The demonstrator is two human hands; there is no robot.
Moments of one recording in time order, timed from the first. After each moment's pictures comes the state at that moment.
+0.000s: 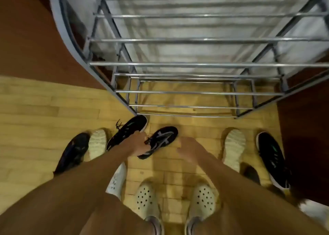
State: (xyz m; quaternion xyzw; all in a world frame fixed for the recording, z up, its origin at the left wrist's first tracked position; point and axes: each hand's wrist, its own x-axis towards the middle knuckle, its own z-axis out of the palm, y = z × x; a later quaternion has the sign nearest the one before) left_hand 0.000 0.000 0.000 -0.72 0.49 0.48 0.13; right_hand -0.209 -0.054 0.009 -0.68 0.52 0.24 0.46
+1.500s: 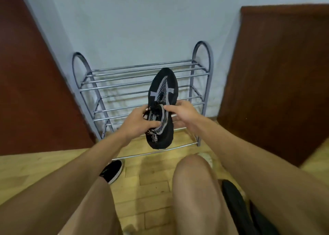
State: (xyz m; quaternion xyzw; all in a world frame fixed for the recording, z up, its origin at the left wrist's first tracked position) left_hand -0.157 0.072 0.162 -0.58 0.61 0.37 -0.38; right_hand -0.322 0.026 0.161 -0.55 0.47 -0.37 0.58
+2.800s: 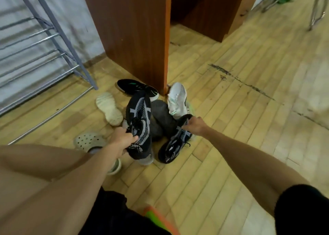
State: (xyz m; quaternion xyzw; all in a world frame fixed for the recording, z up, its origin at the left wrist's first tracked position) left_hand -0.402 0.222 -0.064 -0.65 0.54 0.53 -0.07; right_hand -0.660 0.315 -0.099 -0.38 0.84 -0.08 0.37
